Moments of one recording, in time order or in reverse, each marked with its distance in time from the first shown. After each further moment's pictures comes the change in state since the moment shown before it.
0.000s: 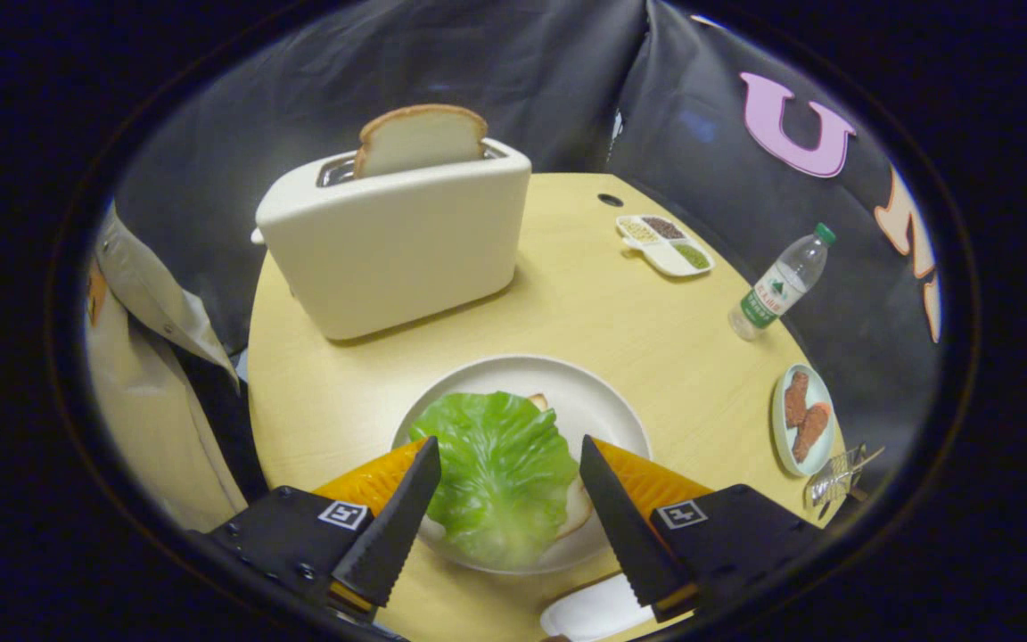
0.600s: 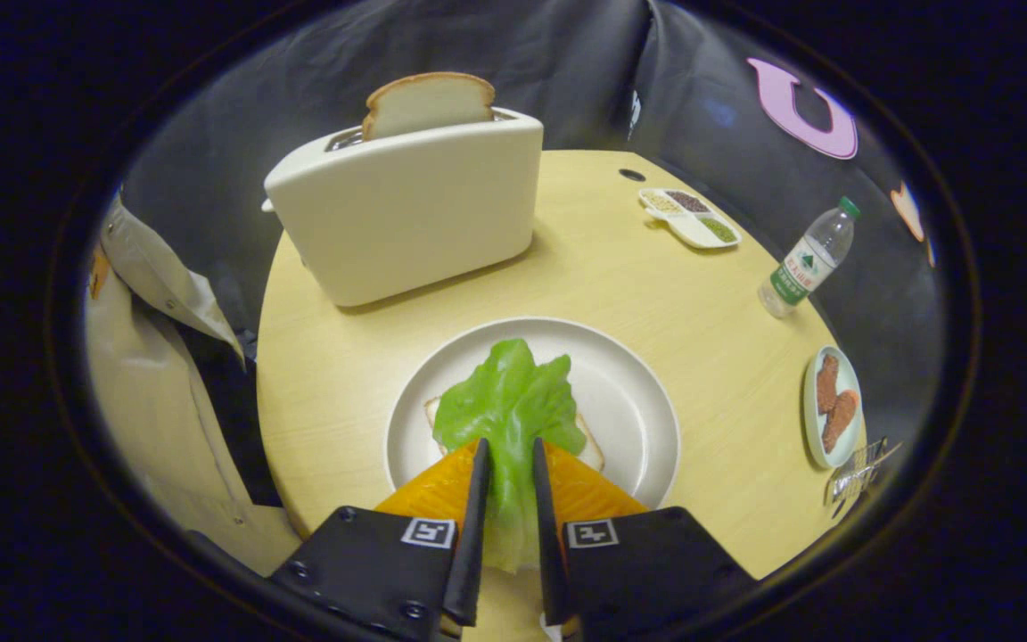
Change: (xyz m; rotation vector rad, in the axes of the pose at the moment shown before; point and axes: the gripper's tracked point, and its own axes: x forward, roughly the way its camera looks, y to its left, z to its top) arm 0.023 0.005 -0.043 -0.023 0.085 0.092
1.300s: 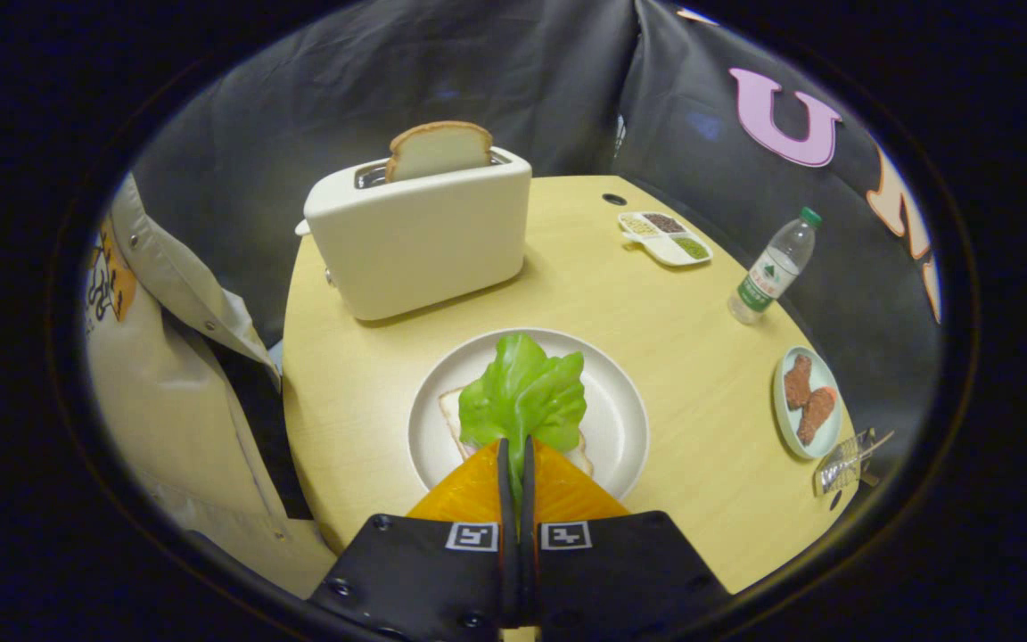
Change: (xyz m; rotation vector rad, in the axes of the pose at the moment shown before) arm -0.048 0.002 0.006 0.018 -0.077 -0.003
